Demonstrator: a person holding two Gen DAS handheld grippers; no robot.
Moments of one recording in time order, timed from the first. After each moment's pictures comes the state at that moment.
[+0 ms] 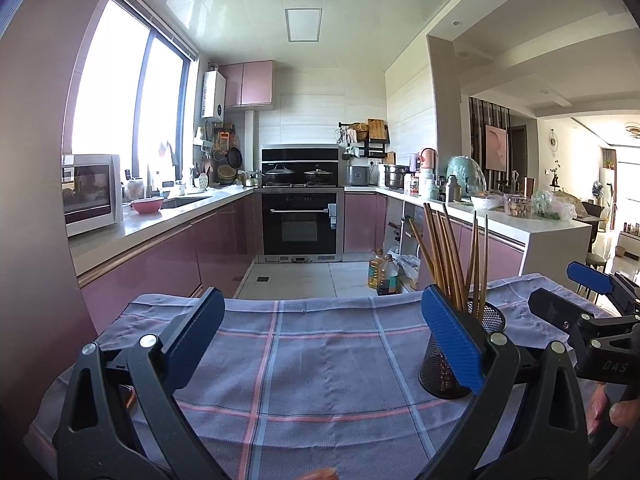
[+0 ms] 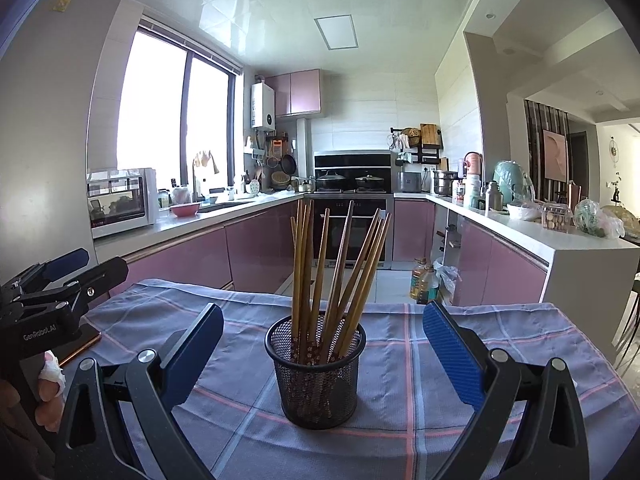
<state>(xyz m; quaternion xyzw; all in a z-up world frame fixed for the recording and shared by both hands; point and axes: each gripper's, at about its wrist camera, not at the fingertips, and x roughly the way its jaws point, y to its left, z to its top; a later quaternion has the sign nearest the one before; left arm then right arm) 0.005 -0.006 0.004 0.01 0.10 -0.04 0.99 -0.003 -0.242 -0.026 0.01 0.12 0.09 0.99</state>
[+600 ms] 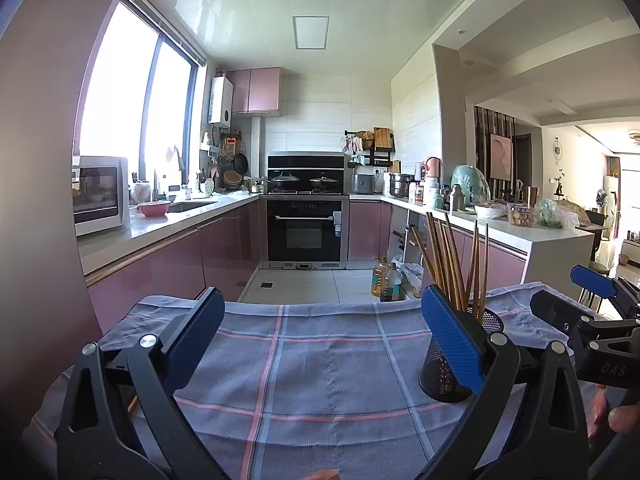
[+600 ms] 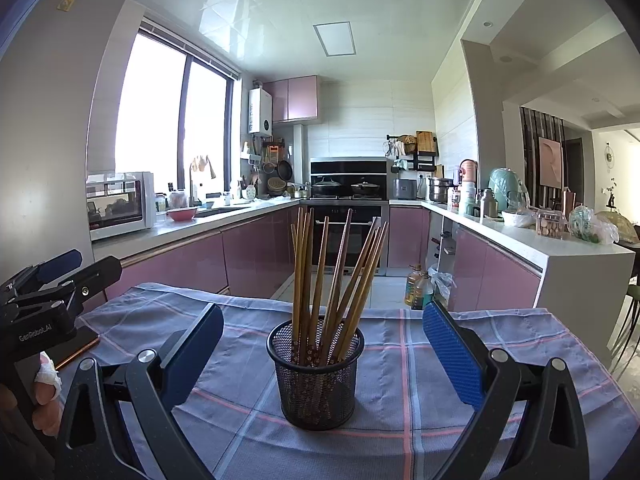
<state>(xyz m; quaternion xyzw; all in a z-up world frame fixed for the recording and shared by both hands) -0.009 -0.002 0.007 0.00 0.08 -0.03 1.00 -0.012 -0.239 -0.022 0.01 0.11 0.08 0.99</state>
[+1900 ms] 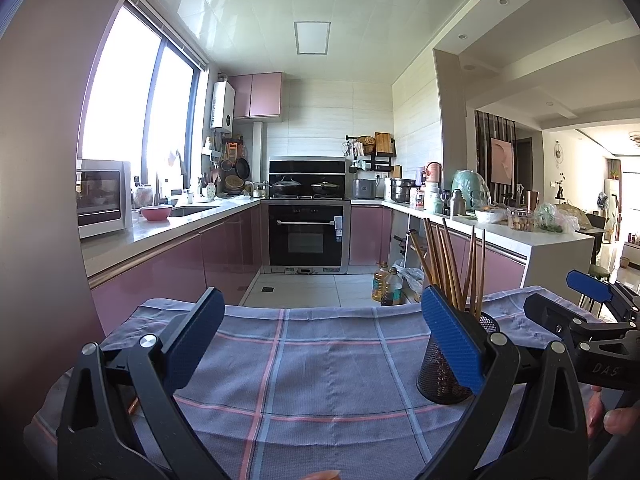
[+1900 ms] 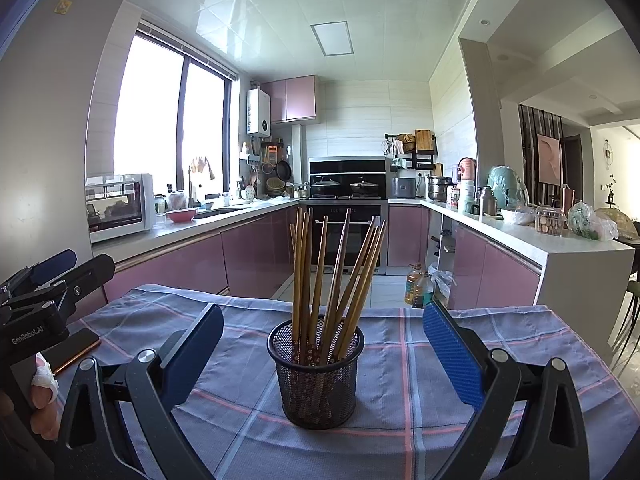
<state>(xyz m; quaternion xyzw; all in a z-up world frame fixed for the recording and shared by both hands) -0.016 -0.003 0.010 0.00 0.07 -0.03 1.00 -0.011 -0.238 -0.022 0.01 0.11 0.08 0.99</state>
